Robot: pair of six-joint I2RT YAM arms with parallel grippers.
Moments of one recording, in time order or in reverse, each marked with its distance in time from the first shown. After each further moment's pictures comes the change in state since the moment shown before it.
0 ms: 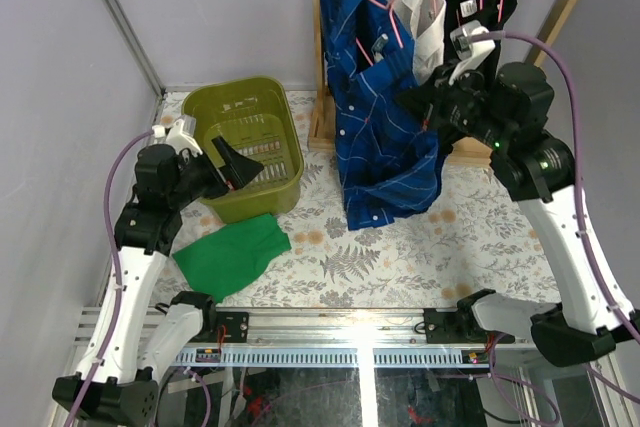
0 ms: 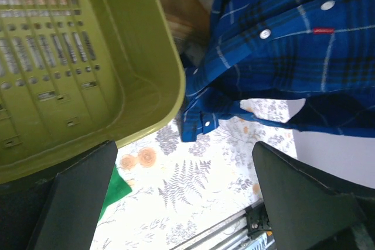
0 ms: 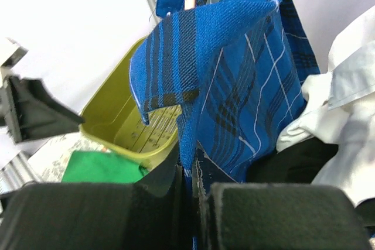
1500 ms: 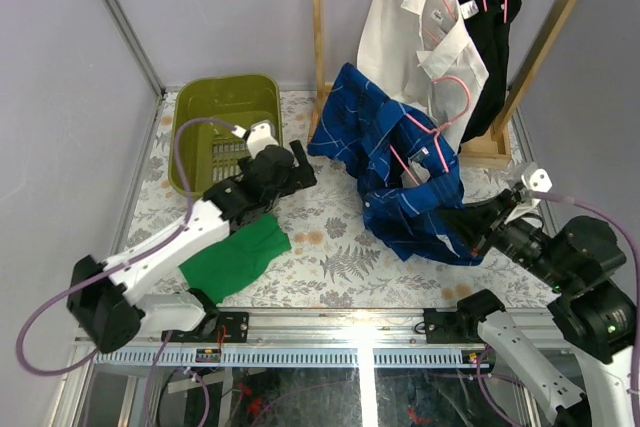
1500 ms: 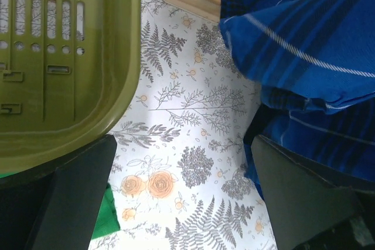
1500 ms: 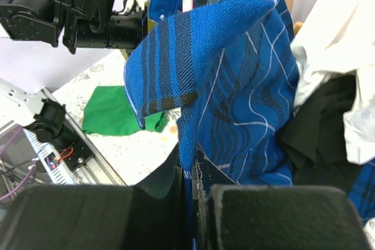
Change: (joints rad) left arm -0.612 0.457 0.061 0.129 -0.825 -0.213; right arm 0.000 -0.767 -0.558 -0.188 -0.078 -0.021
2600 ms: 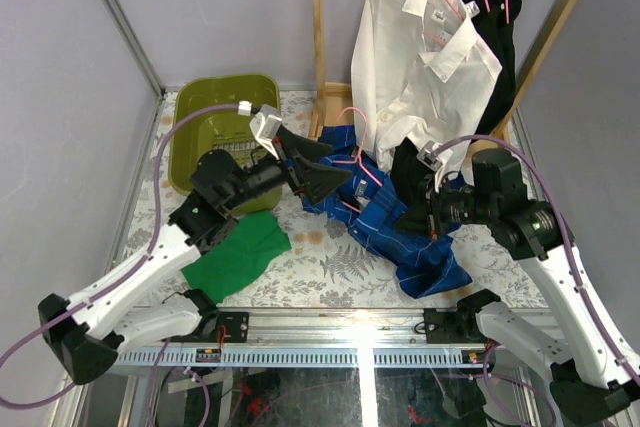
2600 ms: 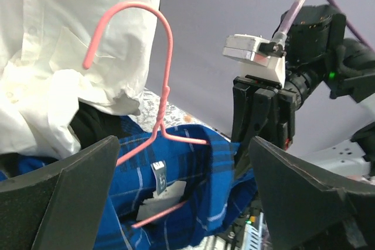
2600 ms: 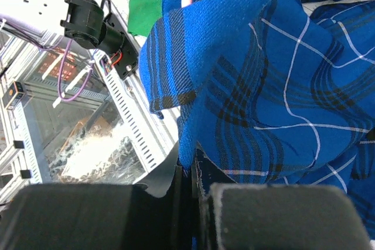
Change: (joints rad) left arm -0.011 -0.282 -0.075 0.657 0.813 0.297; right arm 0.000 0.378 -0.015 -0.166 -0.351 -0.085
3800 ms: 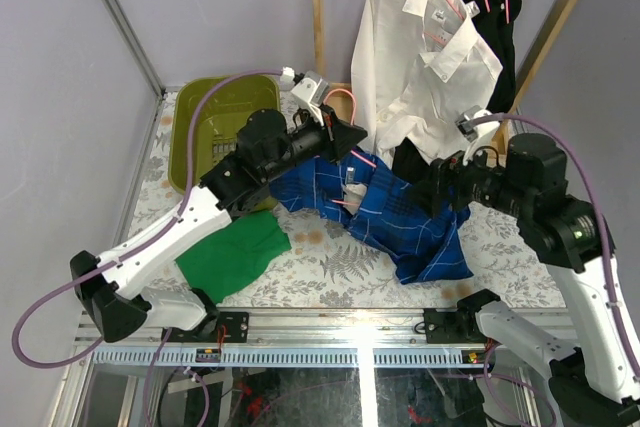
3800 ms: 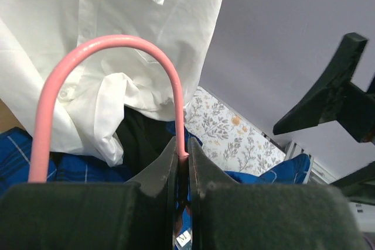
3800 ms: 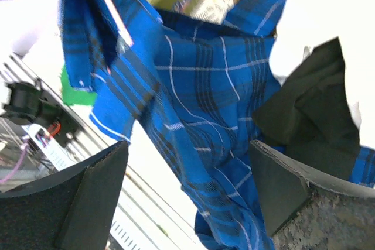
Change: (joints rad) left arm -0.047 0.314 0.324 -0.189 -0.175 0.150; right arm -0.001 0.047 0.266 -0.061 0.376 0.016
